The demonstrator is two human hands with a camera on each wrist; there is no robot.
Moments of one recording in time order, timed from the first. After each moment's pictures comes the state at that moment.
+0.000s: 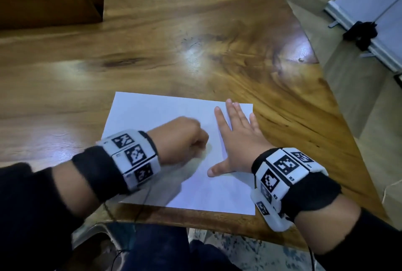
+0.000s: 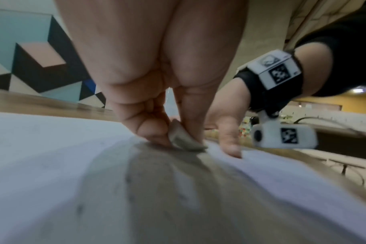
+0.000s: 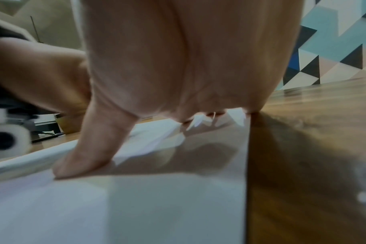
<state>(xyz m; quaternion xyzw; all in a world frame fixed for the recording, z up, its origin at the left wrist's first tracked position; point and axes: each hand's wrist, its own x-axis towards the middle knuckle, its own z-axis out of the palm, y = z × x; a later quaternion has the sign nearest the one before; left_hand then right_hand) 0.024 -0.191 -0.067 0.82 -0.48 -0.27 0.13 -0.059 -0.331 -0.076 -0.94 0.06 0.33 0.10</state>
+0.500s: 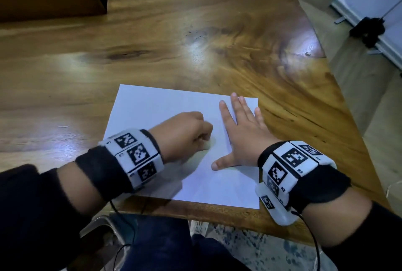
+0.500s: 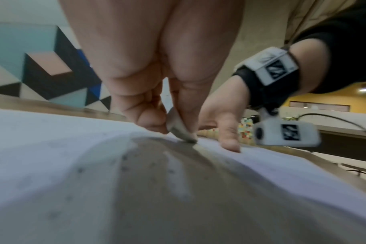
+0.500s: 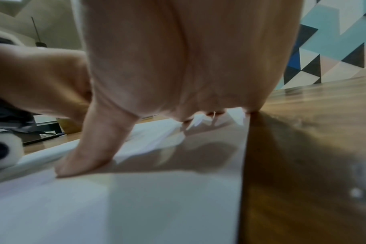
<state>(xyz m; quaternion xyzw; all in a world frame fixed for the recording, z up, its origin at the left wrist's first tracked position) 0.012 -0.182 -0.068 0.83 -0.47 -0.25 0.16 -0.059 -0.331 -0.076 -0.94 0.06 0.33 0.10</state>
